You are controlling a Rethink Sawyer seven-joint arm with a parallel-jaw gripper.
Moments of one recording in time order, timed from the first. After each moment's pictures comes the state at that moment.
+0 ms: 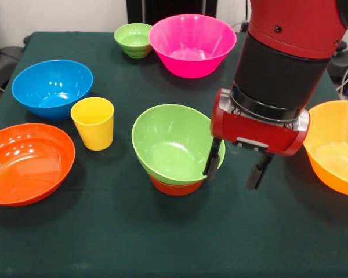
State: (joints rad) arm -0.04 -0.17 -0.12 0.59 -0.07 0.98 1.96
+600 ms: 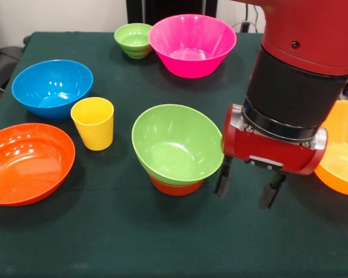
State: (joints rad) arm -0.04 -0.04 -0.14 0.33 -0.02 1.10 1.96
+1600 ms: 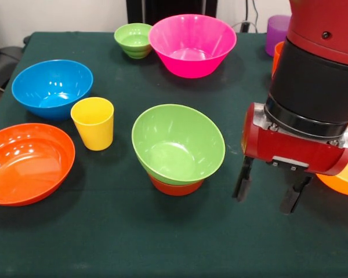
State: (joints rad) arm -0.02 -0.01 -0.20 0.26 0.05 1.11 1.96
